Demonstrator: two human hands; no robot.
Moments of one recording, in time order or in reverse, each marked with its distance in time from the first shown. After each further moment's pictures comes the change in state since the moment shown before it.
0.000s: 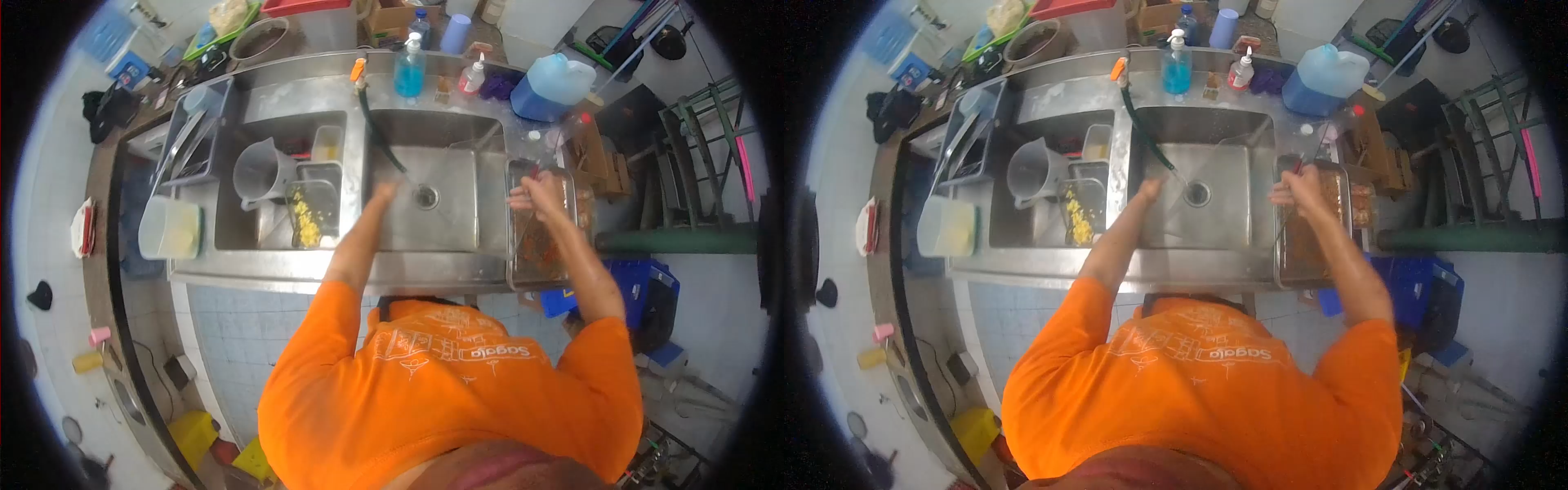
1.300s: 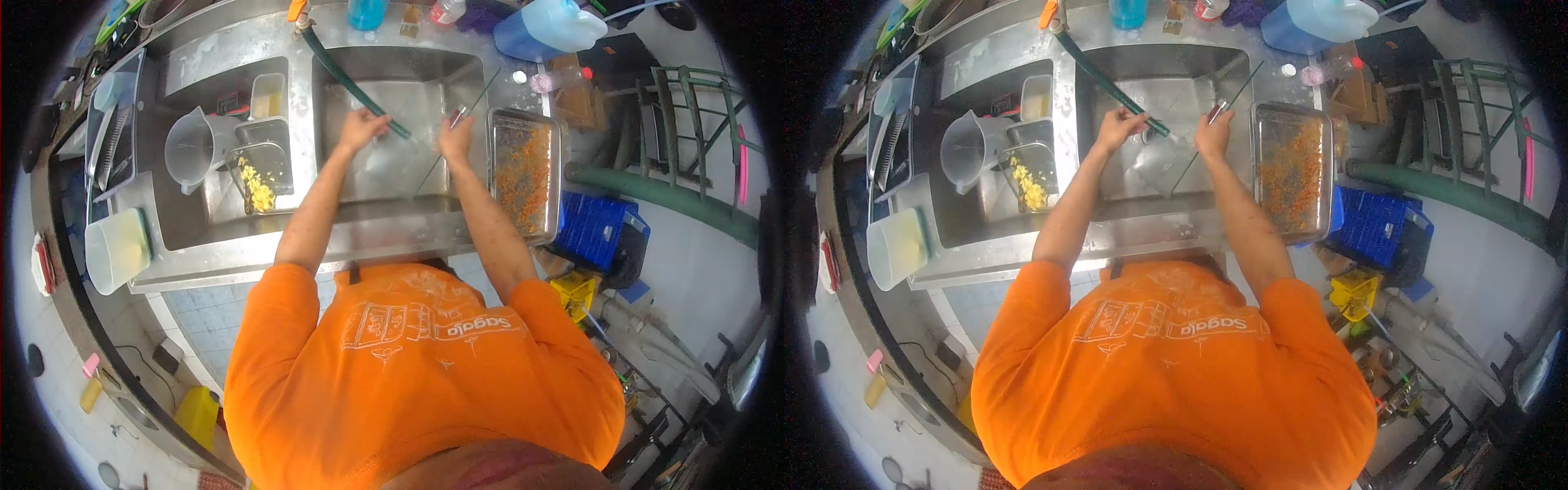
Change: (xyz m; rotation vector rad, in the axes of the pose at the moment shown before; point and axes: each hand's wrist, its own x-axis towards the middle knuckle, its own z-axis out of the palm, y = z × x) left_hand -0.039 0.133 0.001 -0.374 -0.149 0.095; right_hand 0.145 0.140 0.127 -0.407 0.465 -0.140
